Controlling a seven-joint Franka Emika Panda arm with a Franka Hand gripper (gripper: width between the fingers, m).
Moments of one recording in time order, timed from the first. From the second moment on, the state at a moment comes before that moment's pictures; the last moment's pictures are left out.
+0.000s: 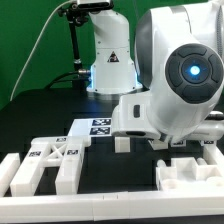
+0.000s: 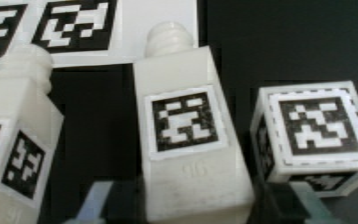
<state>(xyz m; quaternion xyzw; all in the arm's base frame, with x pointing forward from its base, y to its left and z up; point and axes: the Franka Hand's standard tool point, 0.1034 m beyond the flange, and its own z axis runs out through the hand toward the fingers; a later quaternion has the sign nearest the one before) 0.467 0.071 0.016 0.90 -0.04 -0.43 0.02</state>
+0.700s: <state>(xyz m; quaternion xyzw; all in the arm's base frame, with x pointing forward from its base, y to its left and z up) 0.540 0.075 0.104 0.95 -0.01 -0.31 0.00</state>
